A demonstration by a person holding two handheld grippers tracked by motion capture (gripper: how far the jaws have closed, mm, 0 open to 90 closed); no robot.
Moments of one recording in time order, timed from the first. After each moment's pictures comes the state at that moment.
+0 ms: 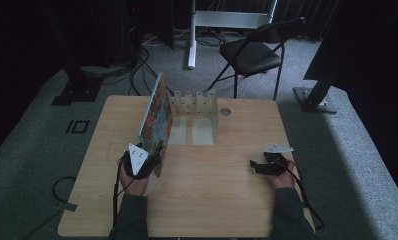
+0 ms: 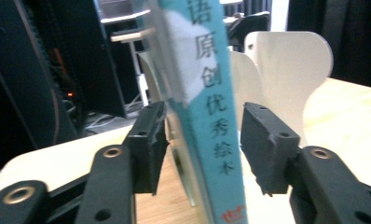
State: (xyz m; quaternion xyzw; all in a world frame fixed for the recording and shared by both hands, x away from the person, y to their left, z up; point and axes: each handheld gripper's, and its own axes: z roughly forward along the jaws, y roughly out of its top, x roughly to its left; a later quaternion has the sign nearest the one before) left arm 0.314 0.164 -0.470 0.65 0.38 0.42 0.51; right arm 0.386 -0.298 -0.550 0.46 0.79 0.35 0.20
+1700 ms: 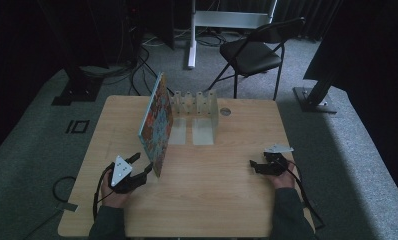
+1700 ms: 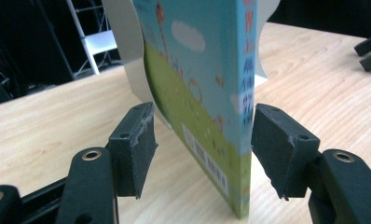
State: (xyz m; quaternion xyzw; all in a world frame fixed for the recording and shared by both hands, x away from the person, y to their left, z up) left arm 0.289 0.221 -0.500 0.73 0.35 0.32 0.49; right arm 0.386 -0.298 -0.550 0.46 0.79 0.35 0.20
